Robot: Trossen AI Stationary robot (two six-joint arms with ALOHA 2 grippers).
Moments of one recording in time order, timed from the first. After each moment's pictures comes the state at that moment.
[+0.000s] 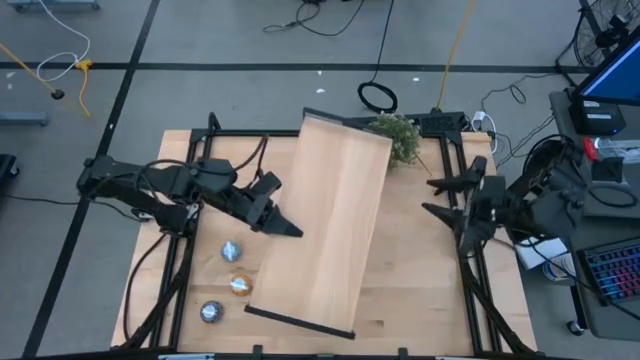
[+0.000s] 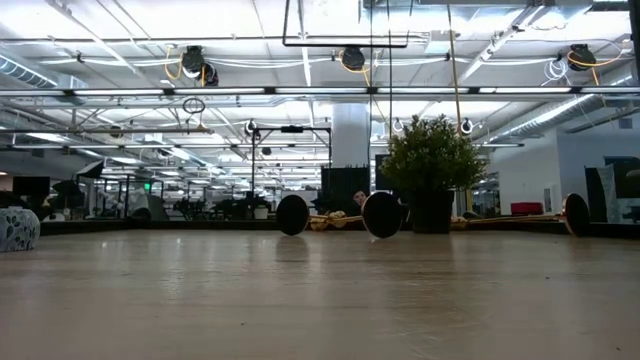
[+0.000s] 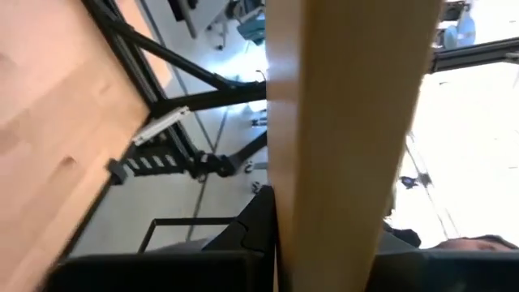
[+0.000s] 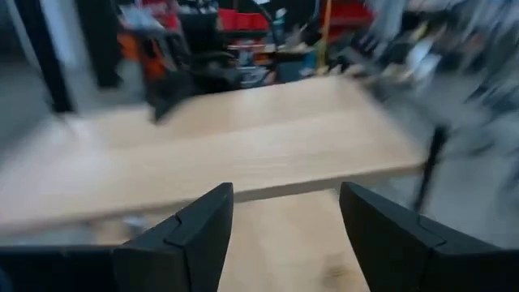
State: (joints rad) left arm -0.18 1.23 1.28 -0.13 0.25 -1.36; right arm 0.81 1.02 1.49 -0.71 1.07 0.35
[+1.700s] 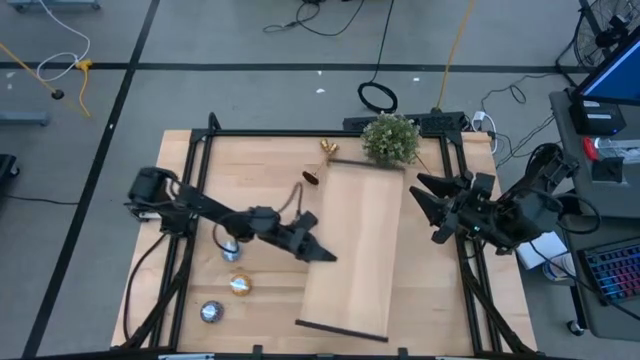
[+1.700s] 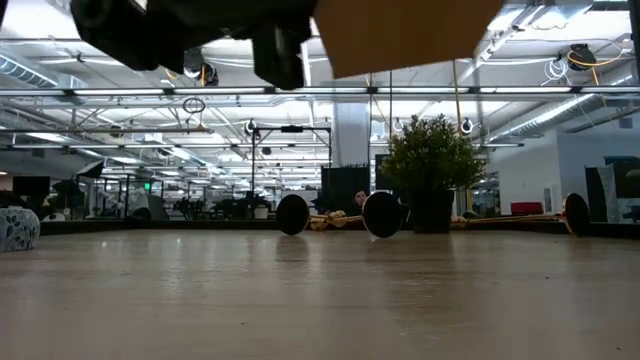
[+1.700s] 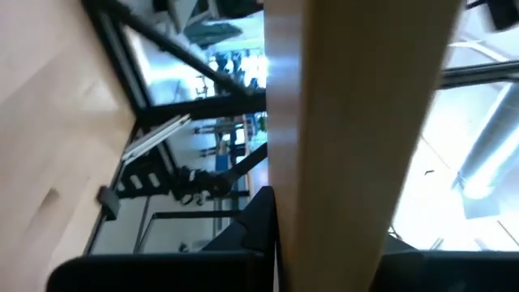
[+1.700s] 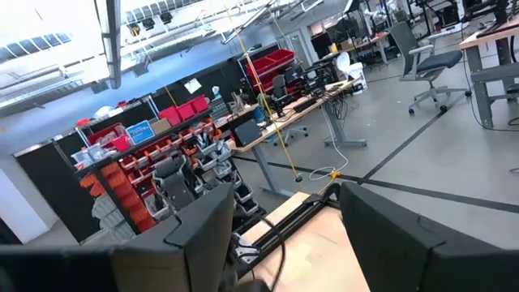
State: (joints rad) left arm -0.20 1.75 0.81 1.11 0.25 -1.49; right arm 0.75 1.02 1.17 0.08 1.31 0.27
